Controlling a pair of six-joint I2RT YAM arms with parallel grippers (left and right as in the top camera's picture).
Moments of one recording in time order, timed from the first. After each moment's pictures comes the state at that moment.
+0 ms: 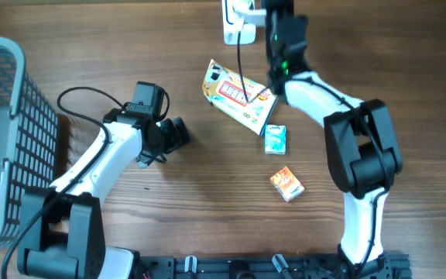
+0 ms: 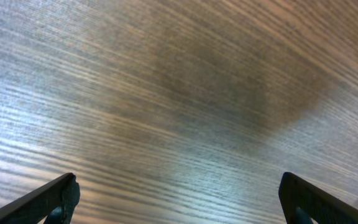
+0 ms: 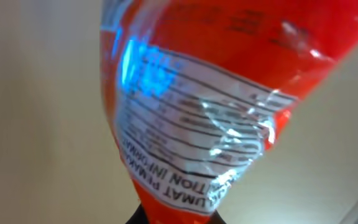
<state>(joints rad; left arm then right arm) -0.21 1.61 0.96 -0.72 0.12 -0.68 0.36 2.20 1.54 0.87 0.34 -1.81</state>
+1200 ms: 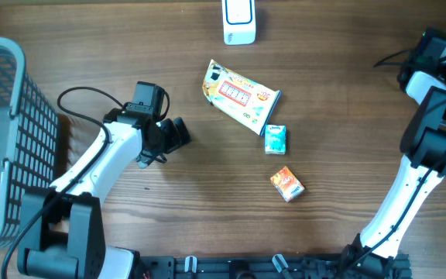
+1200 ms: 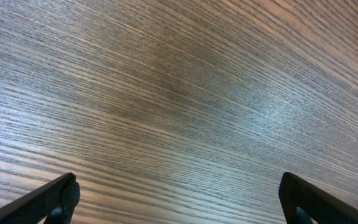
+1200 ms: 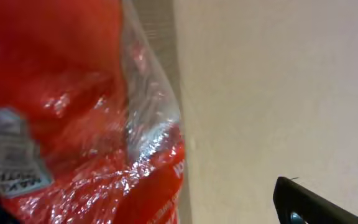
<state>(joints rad) -0.21 1.61 0.96 -0.72 0.12 -0.68 -0.39 2.47 1.68 0.13 1.08 -0.87</state>
